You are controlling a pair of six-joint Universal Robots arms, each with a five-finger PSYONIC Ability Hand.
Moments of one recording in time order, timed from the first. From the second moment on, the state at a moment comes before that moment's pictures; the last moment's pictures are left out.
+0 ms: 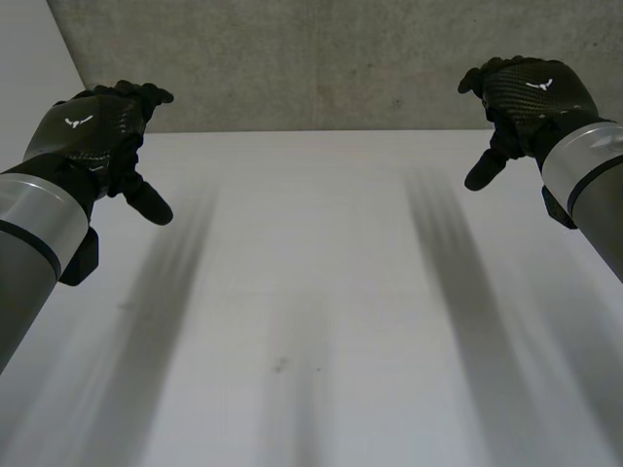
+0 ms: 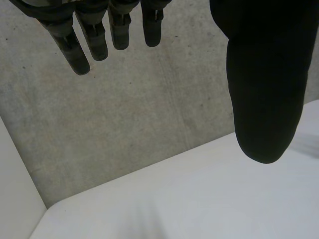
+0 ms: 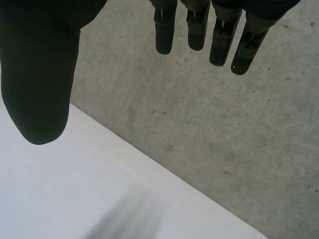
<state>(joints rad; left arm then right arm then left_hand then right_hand) 4.28 -1.56 -1.53 3.06 -1.70 3.17 1.92 -1.37 1.30 0.09 1.53 2.94 0.17 0.16 0.17 0.17 0.03 0.25 0.24 0.21 0.23 0.05</state>
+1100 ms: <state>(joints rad) 4.28 -1.57 -1.55 3.08 -1.70 3.17 1.93 -1.44 1.39 -0.03 1.52 2.94 0.17 0.16 0.17 0.17 0.03 0.25 0.24 0.21 0.23 0.05</state>
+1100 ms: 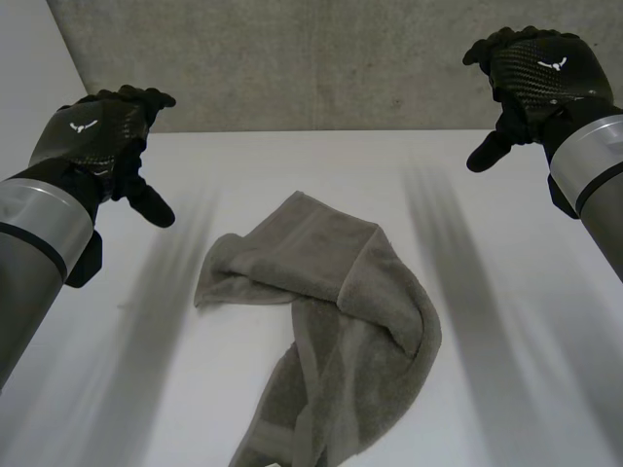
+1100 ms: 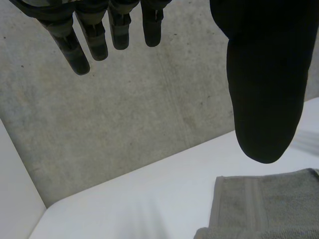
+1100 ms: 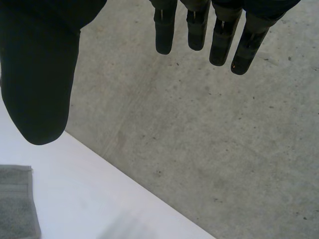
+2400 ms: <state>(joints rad) 4.25 -2.15 -1.59 3.39 -1.56 3.64 2.06 -1.26 1.85 -0.07 1.12 2.65 0.49 0.49 0.49 0.49 0.32 0.25 0.24 0.23 0.23 0.06</state>
